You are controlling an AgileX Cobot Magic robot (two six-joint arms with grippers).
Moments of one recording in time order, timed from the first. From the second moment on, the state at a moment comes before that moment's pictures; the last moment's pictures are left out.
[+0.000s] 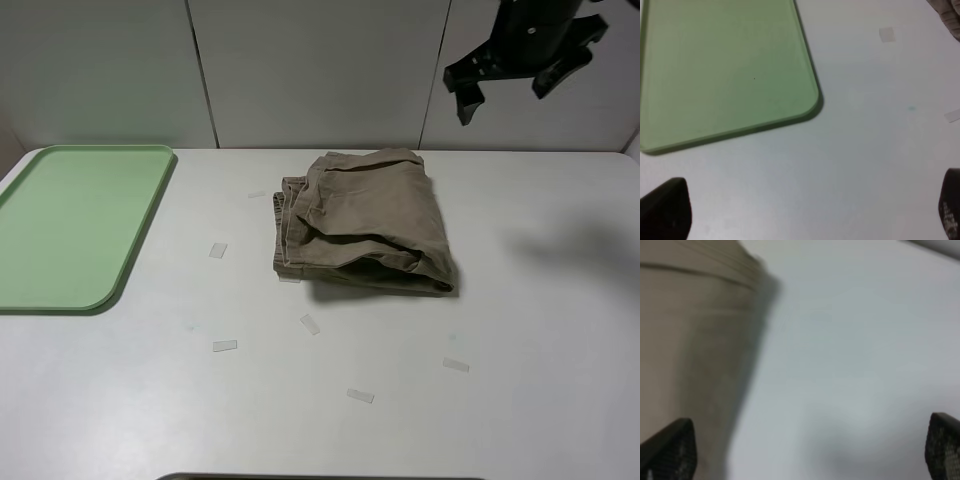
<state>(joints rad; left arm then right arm) -0.15 -0.01 -0.48 0.09 1.06 0.07 0.30 1.89 -1.68 -0.29 1.07 0.09</state>
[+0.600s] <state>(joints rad) -0.15 -0.01 -0.48 0.09 1.06 0.07 0.13 1.37 -1.31 -0.22 1.05 0.08</state>
